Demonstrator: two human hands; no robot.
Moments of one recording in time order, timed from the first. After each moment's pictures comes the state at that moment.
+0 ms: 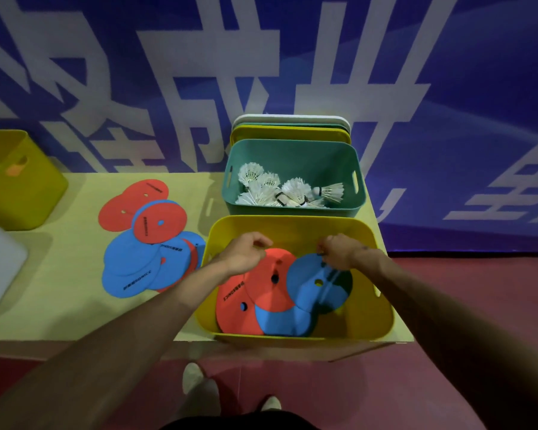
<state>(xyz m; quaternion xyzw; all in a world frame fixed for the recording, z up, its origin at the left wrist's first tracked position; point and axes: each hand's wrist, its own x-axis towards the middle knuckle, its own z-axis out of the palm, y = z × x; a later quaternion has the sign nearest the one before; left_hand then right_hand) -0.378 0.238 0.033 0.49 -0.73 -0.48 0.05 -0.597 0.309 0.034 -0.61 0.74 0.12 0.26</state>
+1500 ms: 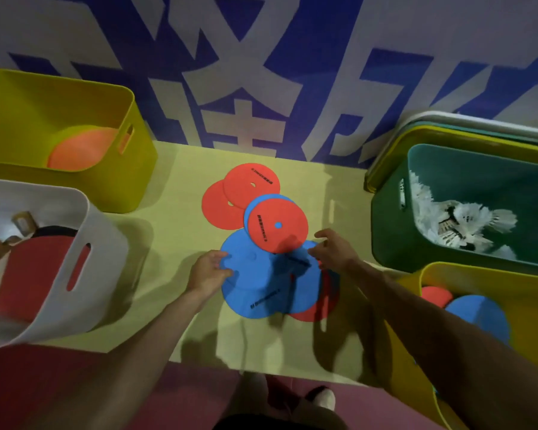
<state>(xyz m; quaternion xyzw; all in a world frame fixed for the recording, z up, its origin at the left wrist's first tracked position) -0.038 0.053 -0.079 0.66 -0.48 -0.54 0.17 -0.299 0.084 -0.037 -0.35 0.80 -0.16 0.45</state>
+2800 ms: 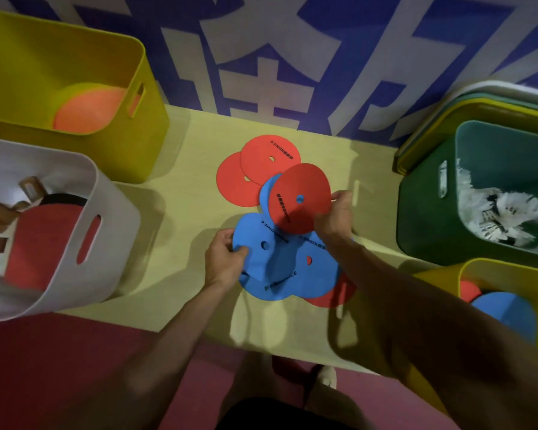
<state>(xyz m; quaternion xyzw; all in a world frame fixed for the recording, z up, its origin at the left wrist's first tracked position) -0.048 0.067 -0.073 0.70 -0.44 -0.50 0.26 -0.249 0.042 -0.061 -0.31 0.84 -0.33 0.31</state>
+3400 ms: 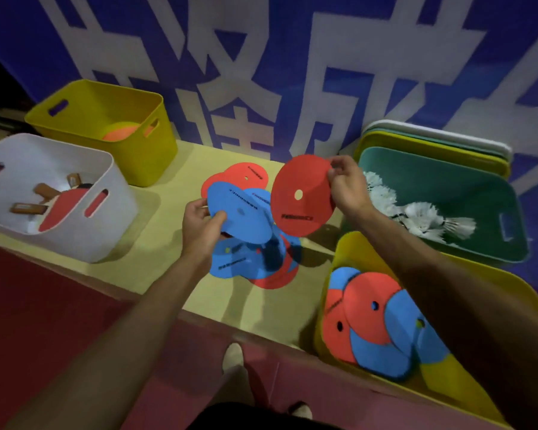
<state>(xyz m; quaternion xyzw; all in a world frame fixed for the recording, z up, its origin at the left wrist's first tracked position) -0.139 0.165 0.065 0.63 -0.35 -0.48 0.50 -0.380 0.122 0.089 -0.48 0.68 -0.45 0.33</state>
